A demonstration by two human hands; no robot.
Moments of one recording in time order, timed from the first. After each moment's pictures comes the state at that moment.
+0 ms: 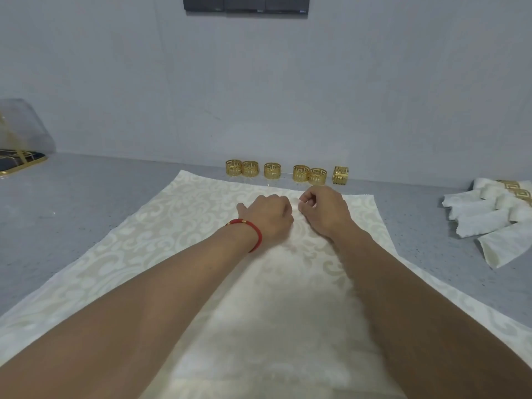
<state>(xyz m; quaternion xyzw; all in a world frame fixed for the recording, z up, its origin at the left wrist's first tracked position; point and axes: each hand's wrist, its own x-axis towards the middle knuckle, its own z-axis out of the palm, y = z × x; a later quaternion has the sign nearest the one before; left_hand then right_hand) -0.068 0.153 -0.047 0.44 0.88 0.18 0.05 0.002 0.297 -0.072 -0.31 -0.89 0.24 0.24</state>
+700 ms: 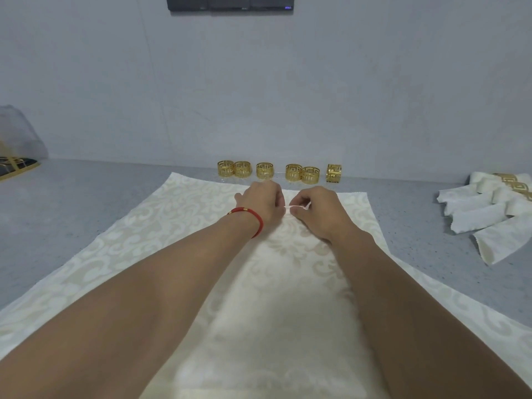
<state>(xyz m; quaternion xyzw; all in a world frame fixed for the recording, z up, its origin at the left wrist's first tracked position) -0.080 0.181 -0.043 0.40 0.88 0.26 -0.01 0.013 0.305 -0.075 -0.24 -0.90 0.28 0.24</state>
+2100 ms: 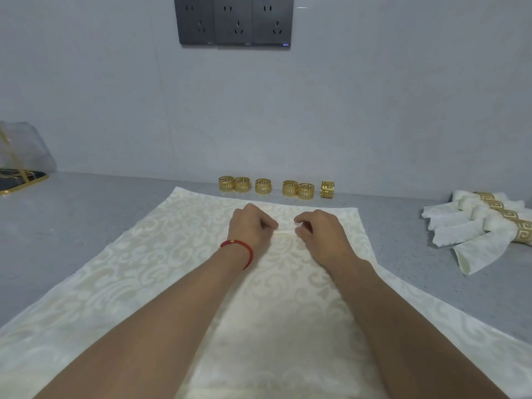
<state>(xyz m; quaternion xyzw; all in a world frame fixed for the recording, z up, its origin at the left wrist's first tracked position) -0.065 0.149 -0.058 0.35 0.83 0.43 0.01 0.043 0.285 -0.077 -0.26 -0.91 0.18 0.25</state>
